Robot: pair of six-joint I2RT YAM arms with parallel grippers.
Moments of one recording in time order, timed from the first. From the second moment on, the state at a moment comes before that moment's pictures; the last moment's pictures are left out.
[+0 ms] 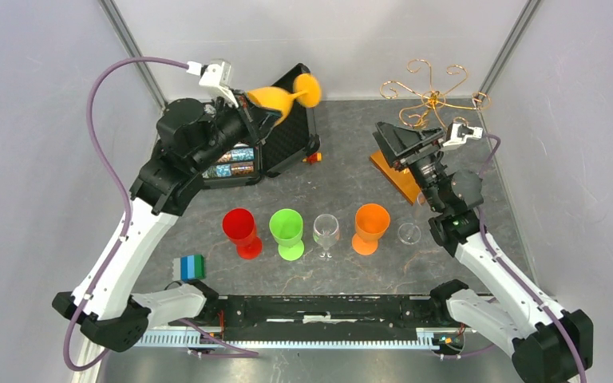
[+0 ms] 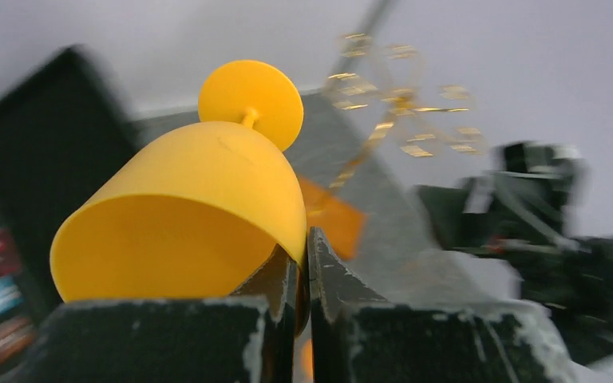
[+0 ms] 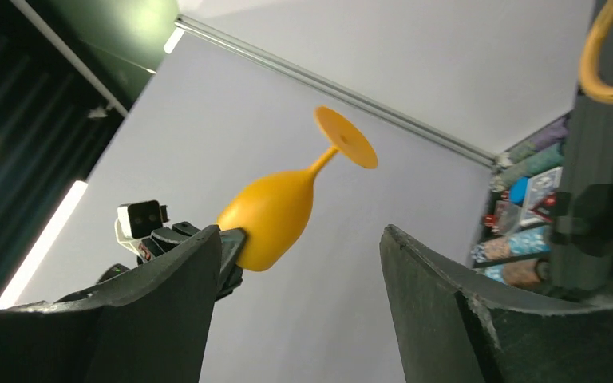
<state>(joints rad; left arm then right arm) -0.56 1.14 1.51 -0.34 0.18 -0.46 0.41 0.92 0.67 0.63 -0.08 1.35</state>
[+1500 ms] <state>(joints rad) -0.21 1.19 1.08 -1.08 -0.18 -0.31 0.40 0.57 0.70 0.14 0.29 0.81</state>
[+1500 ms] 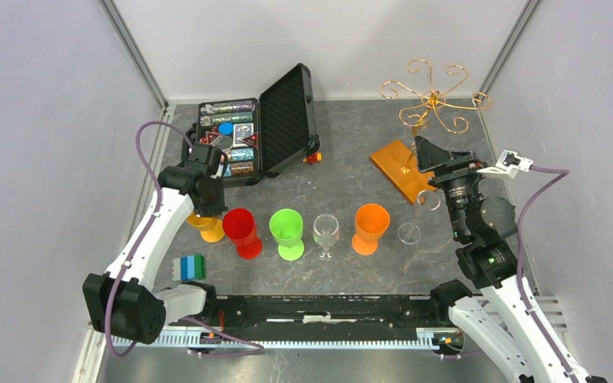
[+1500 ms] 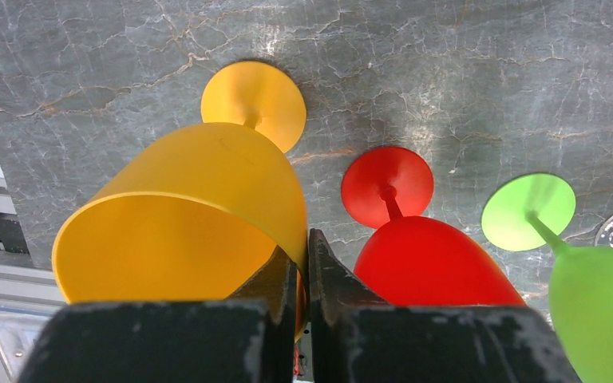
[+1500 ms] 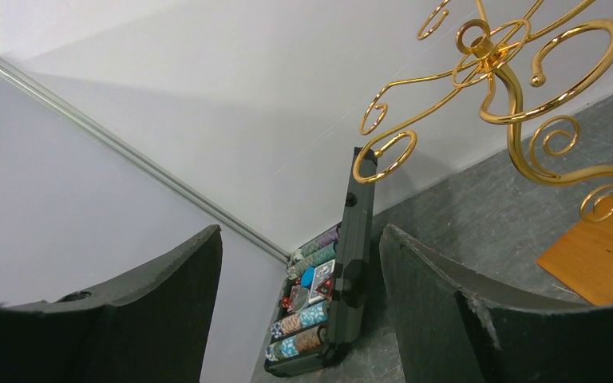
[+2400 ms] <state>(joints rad) -0.21 1.15 1.40 -1.12 -0.21 -0.29 0.40 0.51 0.76 -0.01 0.35 0.68</state>
